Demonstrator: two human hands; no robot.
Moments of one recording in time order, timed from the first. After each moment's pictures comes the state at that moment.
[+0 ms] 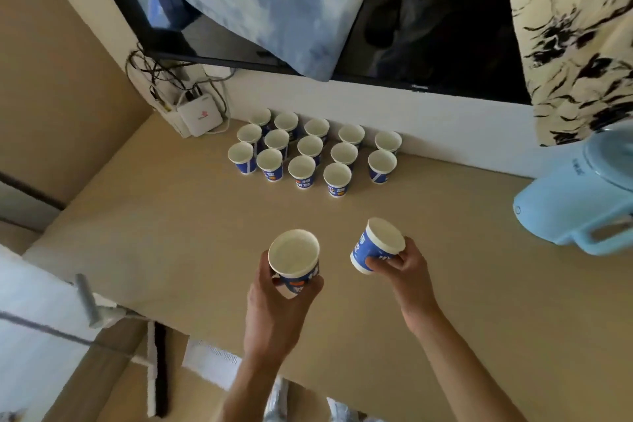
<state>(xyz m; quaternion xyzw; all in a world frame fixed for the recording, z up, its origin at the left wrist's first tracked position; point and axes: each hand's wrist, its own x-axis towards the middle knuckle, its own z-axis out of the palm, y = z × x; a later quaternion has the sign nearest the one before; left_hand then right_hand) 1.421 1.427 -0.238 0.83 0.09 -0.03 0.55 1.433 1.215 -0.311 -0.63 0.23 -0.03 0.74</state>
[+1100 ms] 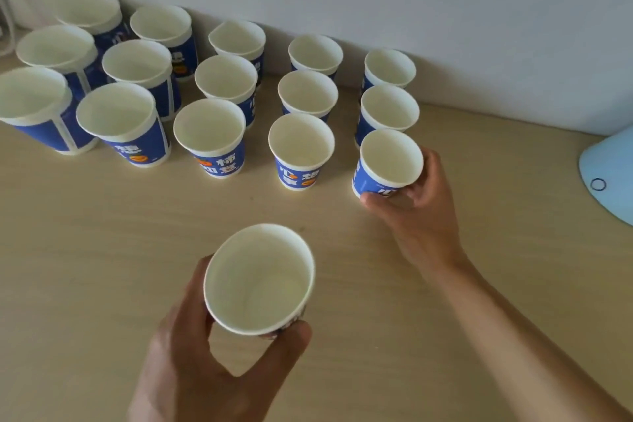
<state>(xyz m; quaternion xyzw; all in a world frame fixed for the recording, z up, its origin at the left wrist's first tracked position) 1.577 1.422 -0.413 0.84 -0.13 -0.01 0.52 1.610 1.169 -0.464 -0.75 0.19 -0.21 0.60</state>
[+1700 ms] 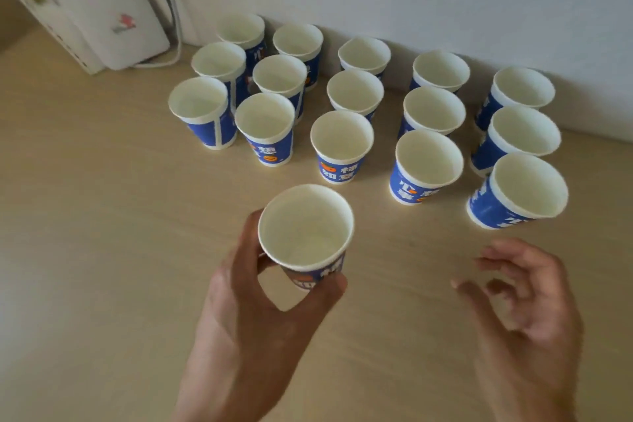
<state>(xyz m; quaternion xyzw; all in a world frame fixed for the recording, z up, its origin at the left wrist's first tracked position) 1.613 1.479 -0.405 0.83 -0.06 -0.01 0.55 1.555 1.256 -0.467 -0.72 0.17 -0.29 0.60</state>
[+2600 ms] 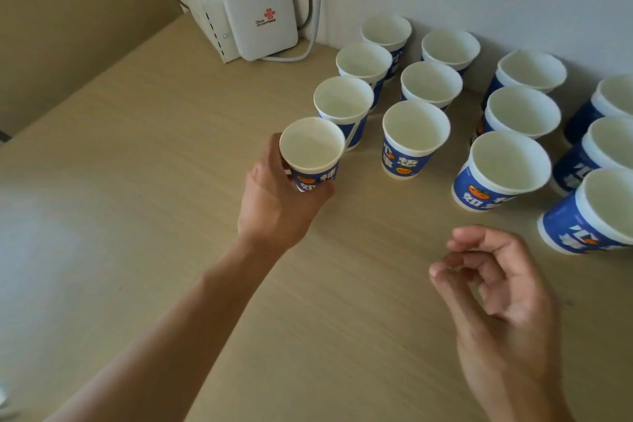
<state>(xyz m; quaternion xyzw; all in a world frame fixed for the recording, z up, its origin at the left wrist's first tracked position) 1.737 1.583 -0.440 0.87 0.08 0.06 0.49 1.630 1.380 -0.470 -0.71 0.08 -0.16 0.68</state>
